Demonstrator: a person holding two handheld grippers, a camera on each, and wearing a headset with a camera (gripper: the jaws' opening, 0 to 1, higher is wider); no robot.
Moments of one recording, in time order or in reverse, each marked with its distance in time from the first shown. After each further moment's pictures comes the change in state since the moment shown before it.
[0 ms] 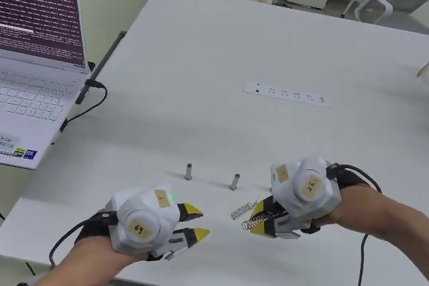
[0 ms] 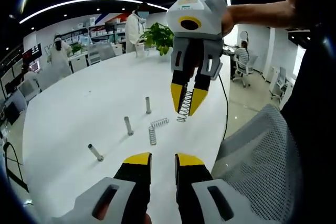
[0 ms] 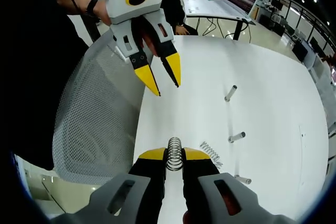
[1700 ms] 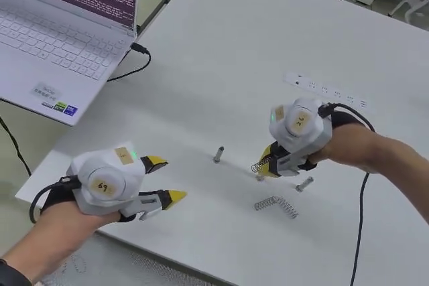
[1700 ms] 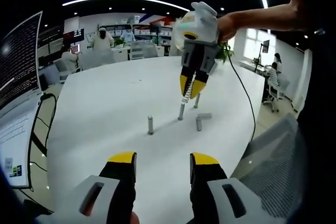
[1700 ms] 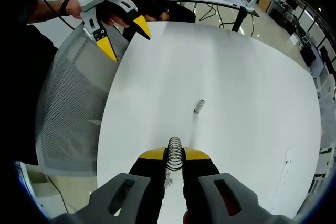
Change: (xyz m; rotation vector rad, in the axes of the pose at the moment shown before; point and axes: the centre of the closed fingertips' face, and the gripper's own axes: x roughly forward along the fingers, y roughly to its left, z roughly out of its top) left arm -0.068 0.080 -0.049 -0.210 -0.059 0.258; right arm 0.031 -0.096 0.045 -0.092 0.186 0.002
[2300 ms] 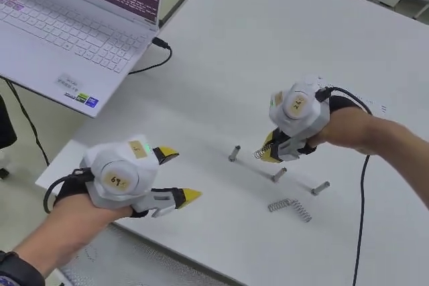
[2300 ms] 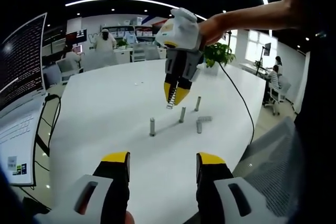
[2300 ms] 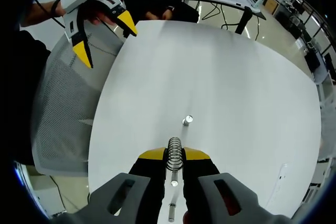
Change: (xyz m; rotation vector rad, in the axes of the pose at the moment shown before) left arm -0.010 0.002 0.005 -0.014 -0.018 0.013; right arm 0.019 -0.026 0.025 -0.050 0.029 0.018
